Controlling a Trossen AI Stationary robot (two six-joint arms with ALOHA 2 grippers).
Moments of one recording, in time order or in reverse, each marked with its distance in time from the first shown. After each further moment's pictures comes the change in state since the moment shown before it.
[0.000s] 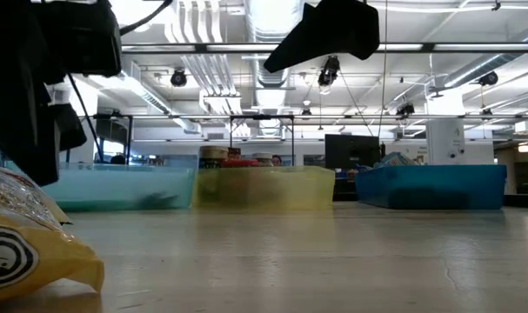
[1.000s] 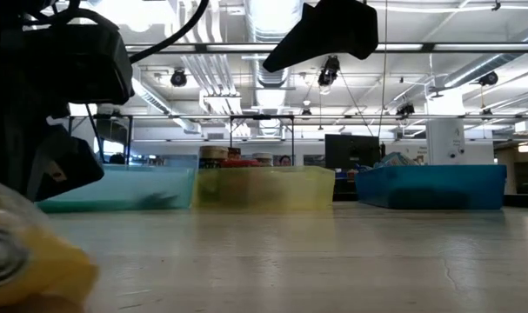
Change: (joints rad) left arm 0.025 0.173 0.000 0.195 0.157 0.162; right arm 0.002 0.000 0.002 0.000 0.000 -0.005
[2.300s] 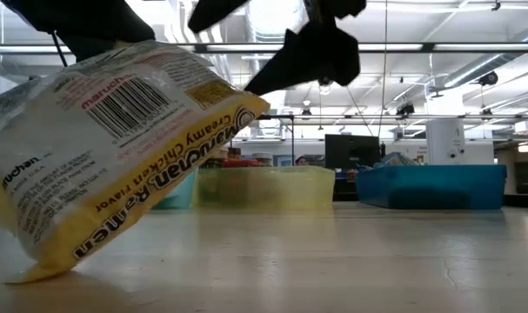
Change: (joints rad) left arm -0.019 -0.267 0.005 0.052 -0.402 0.257; right arm -0.005 0.057 -0.040 0.132 -0.008 -0.041
